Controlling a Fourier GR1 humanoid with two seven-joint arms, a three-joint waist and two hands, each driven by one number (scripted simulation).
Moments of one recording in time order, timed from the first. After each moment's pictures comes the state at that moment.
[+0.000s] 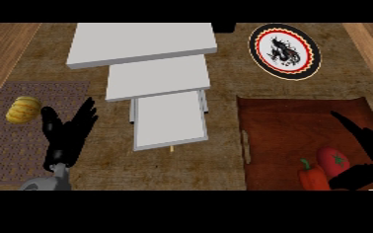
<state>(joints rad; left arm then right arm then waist) -0.04 0.24 -0.02 -1.35 0.20 0.08 0.26 0.05 -0.56 -0.04 -1.47 0.40 0.32 0.26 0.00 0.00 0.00</state>
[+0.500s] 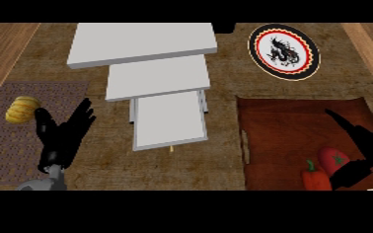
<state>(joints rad) -0.03 0.23 0.03 -1.37 0.18 0.03 0.26 -0.01 -0.50 -0.08 -1.34 0.48 0.32 0.13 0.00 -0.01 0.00</state>
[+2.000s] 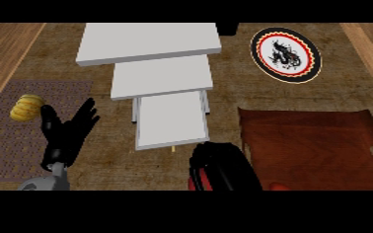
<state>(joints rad) -0.04 0.22 0.03 -1.36 0.16 0.02 0.29 -0.04 -0.03 0.69 -1.91 0.88 0.10 0.49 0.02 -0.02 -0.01</state>
